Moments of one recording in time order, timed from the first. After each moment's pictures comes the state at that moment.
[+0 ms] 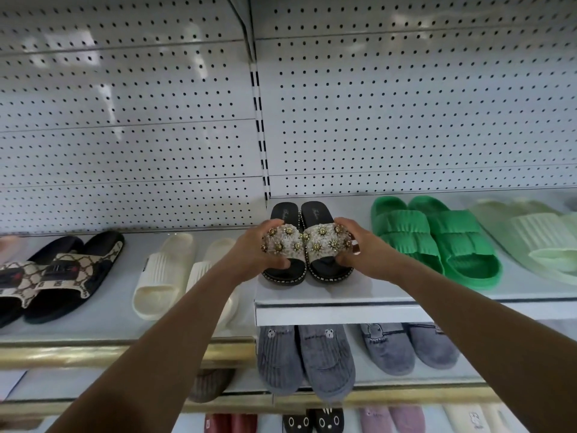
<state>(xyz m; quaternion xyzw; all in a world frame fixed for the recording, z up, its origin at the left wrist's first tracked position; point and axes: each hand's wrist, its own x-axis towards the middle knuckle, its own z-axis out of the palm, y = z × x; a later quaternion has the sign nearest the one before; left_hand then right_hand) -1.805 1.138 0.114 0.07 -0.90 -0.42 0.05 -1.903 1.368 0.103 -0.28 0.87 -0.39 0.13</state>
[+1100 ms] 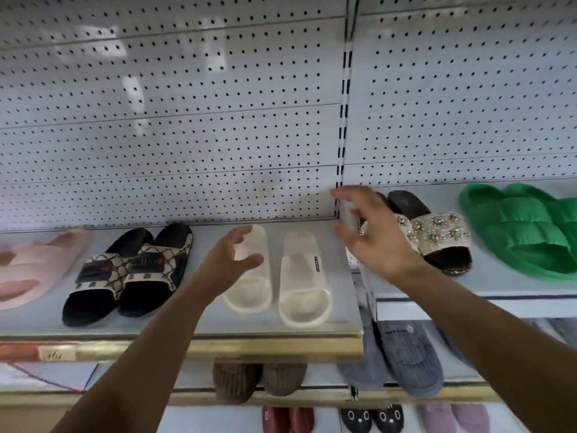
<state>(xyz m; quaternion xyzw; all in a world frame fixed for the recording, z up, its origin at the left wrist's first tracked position) -1.707 0.926 0.082 0.17 -0.86 -0.46 0.09 -1.794 1.184 0.139 -0.36 0.80 -0.46 -0.09</state>
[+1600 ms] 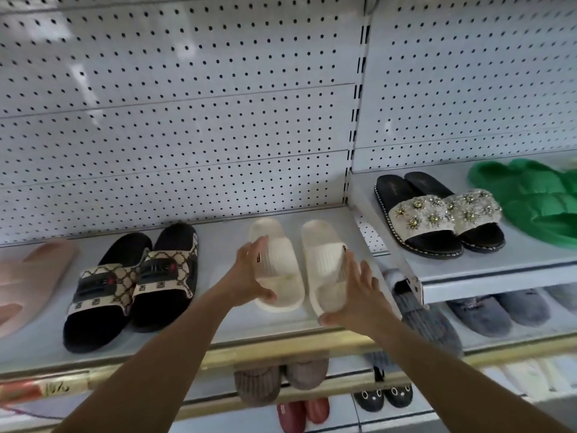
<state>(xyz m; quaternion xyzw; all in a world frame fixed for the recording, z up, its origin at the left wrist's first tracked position) -1.724 0.863 0.022 0.08 -0.92 -0.37 -0.06 -1.744 1.108 0.010 -0.12 0.96 -0.22 0.15</state>
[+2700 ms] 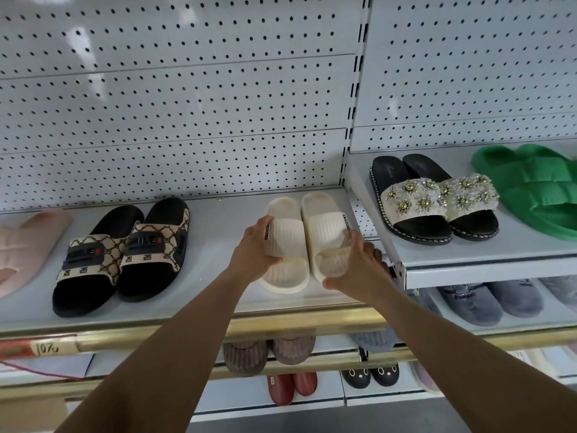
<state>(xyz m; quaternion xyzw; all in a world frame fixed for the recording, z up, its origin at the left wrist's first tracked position) -1.743 0.913 0.012 0.14 -0.94 -0.32 0.01 -1.776 1.133 0.004 -0.11 0.95 -0.28 0.10</state>
